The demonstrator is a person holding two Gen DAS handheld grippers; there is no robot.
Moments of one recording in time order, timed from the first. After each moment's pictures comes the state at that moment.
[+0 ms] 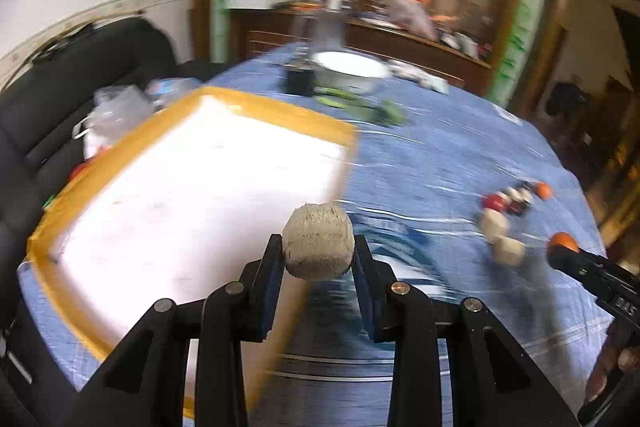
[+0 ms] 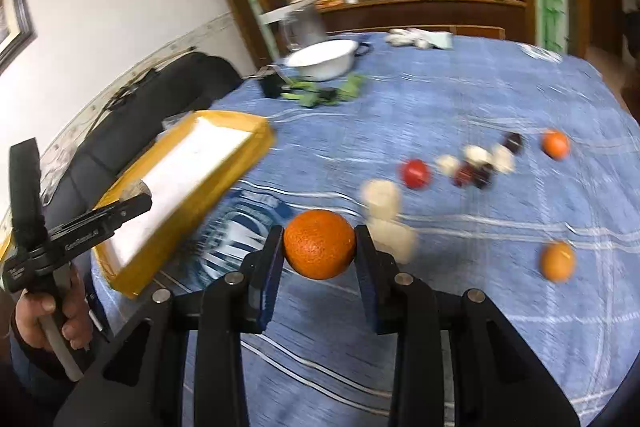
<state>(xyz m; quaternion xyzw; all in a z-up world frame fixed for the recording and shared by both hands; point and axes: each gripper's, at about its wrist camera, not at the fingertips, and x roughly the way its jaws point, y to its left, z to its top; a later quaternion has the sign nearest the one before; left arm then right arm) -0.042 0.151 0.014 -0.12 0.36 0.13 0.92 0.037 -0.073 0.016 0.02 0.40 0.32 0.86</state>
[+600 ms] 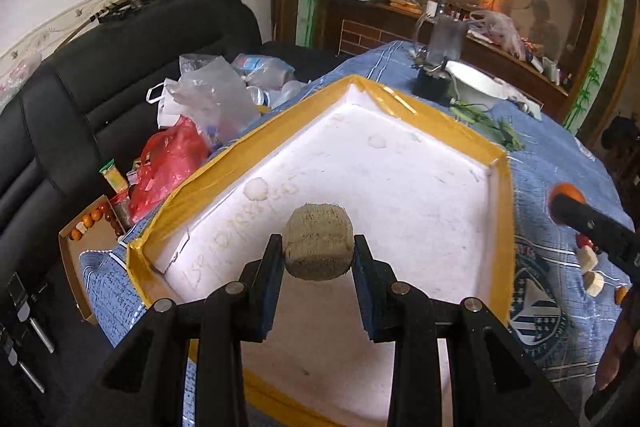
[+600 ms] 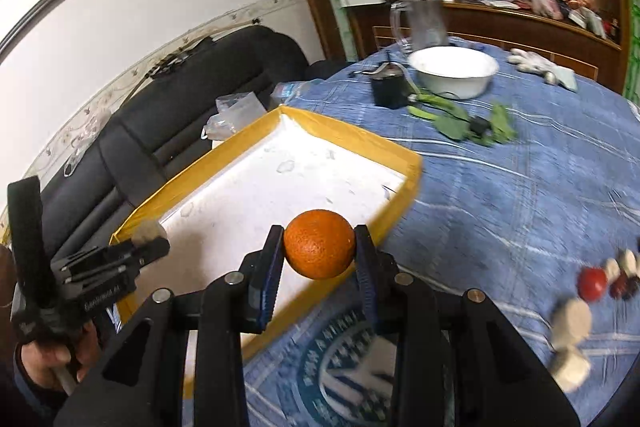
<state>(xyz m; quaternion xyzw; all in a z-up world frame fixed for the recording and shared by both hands) -0.062 0.253 -0.006 -0.15 0.37 0.24 0.88 0.068 0.108 0.012 -0.03 0.39 0.40 0.82</state>
